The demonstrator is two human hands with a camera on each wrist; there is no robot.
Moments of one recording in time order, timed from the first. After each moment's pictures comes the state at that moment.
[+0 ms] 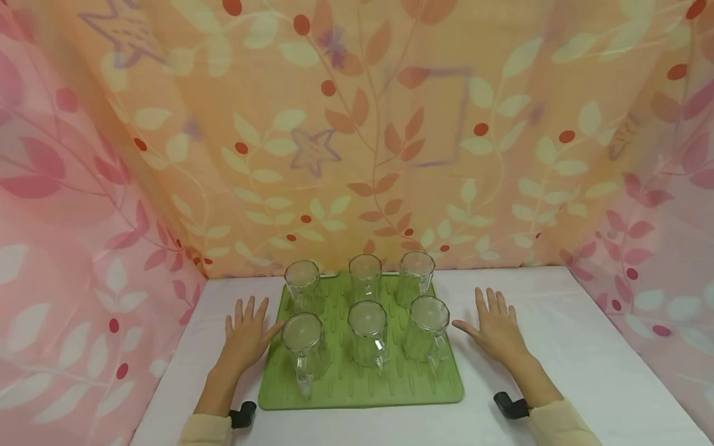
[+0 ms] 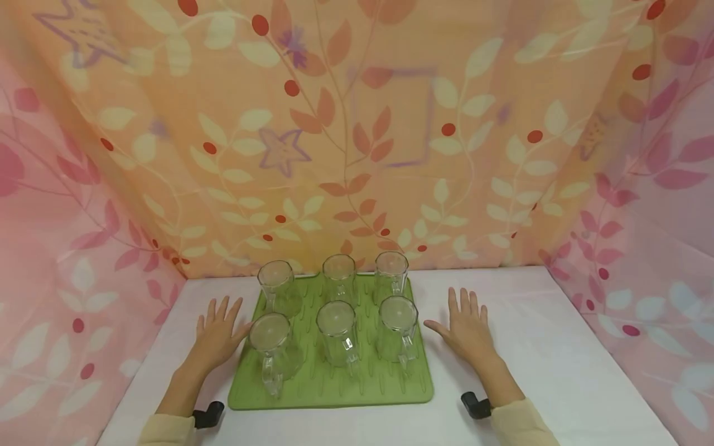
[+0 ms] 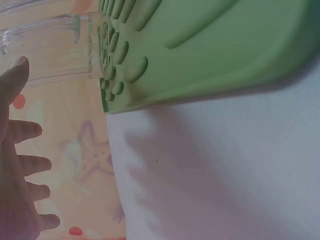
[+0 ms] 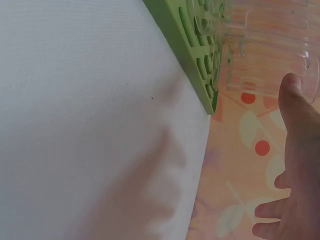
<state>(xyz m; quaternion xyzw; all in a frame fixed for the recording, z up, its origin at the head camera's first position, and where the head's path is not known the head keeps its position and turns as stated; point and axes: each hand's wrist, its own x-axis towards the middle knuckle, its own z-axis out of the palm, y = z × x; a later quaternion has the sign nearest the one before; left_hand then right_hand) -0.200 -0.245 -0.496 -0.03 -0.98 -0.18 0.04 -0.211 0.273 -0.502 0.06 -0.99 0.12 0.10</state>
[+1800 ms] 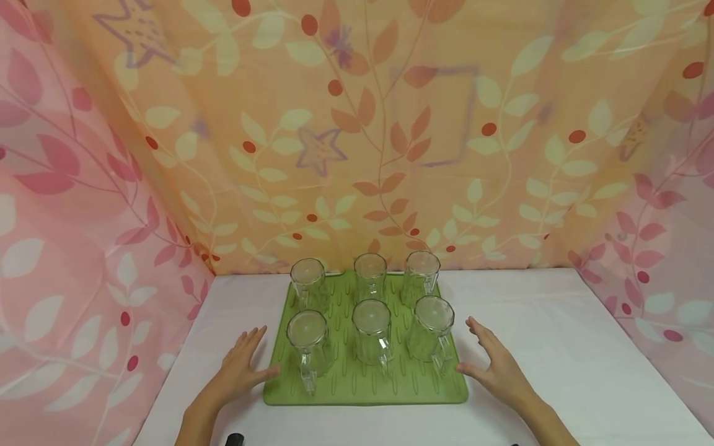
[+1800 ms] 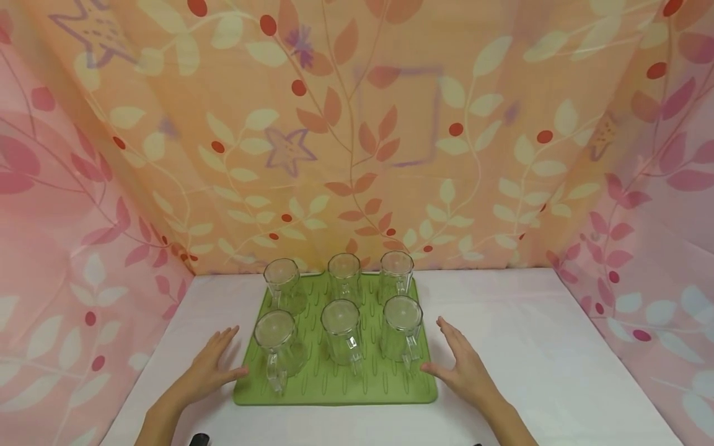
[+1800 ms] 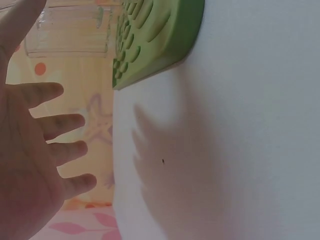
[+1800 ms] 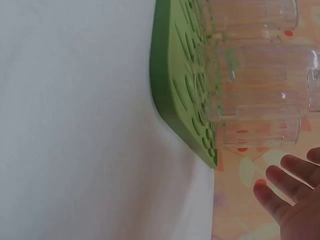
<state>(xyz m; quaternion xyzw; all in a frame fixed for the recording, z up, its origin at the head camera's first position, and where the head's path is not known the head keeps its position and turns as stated) -0.137 -0.263 -0.496 -0.06 -0.96 -0.28 -0.03 -0.145 0.251 -0.514 0.19 -0.91 0.32 0.19</state>
